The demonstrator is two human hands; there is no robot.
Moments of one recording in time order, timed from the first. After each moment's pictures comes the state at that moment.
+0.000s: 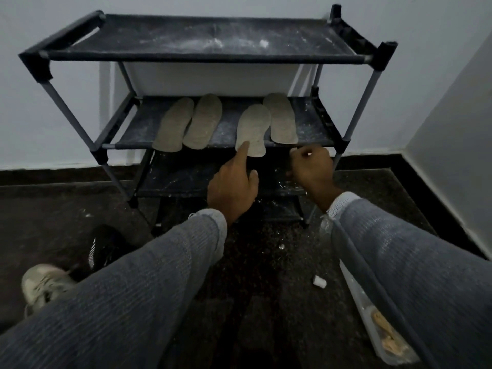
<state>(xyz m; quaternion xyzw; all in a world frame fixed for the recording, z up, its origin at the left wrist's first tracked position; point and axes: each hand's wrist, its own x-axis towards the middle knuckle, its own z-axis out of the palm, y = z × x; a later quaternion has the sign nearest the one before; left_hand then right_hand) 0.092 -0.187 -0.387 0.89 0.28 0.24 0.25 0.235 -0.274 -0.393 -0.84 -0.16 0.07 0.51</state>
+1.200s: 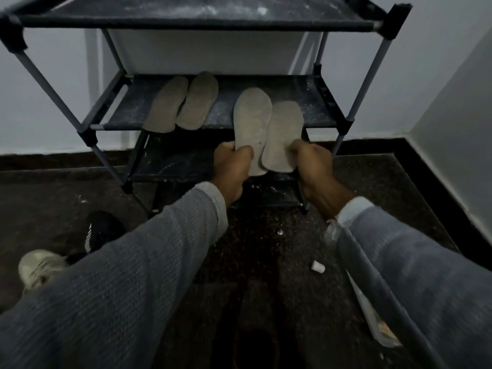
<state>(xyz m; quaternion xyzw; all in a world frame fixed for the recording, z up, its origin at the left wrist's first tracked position) 0.129 -0.181 -0.401 0.54 0.42 0.25 0.68 0.215 -0.282 -0.402 -0.71 -0.03 0.20 0.68</state>
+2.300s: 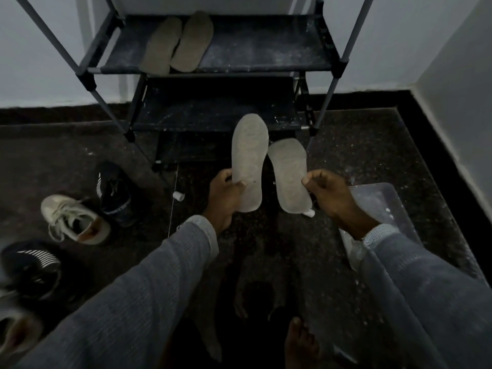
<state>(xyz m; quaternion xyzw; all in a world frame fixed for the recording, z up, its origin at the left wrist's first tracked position) 0.017 -0.275 -0.480 0.61 0.47 0.15 0.61 0.165 -0.436 -0.492 -0.78 -0.21 0.25 0.53</state>
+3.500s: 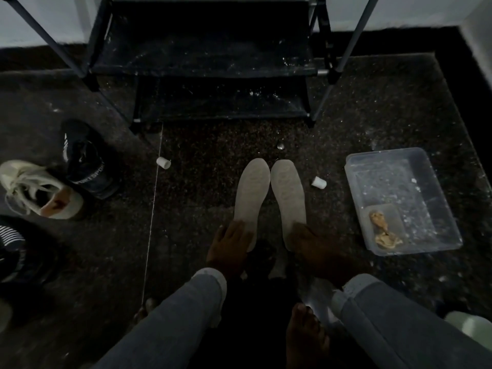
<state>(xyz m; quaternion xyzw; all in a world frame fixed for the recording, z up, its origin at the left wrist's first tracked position) -0.075 -0.335 -0.680 0.96 0.18 -0.20 0.11 0.093 -0.501 -0.661 -0.81 -0.47 0.36 -0.06</state>
